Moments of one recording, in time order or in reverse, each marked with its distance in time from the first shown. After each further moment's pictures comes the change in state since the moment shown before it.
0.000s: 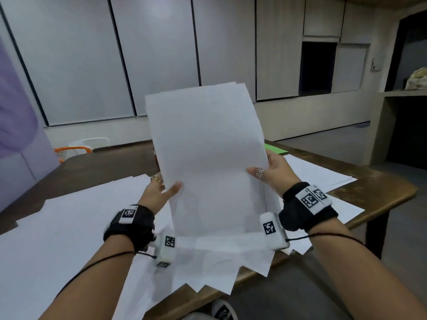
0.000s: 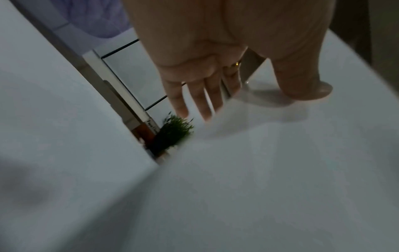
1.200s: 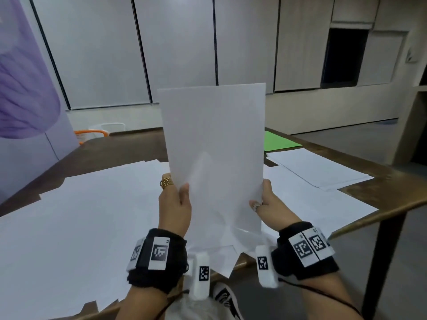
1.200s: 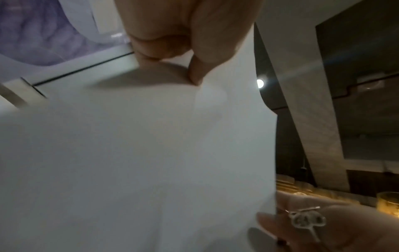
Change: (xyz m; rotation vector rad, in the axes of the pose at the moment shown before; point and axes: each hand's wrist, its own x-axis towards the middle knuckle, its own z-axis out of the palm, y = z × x) left_hand -0.104 0.045 0.055 0.180 0.384 0.157; right_hand -0.059 0.044 0.021 -0.372 -0.229 0.246
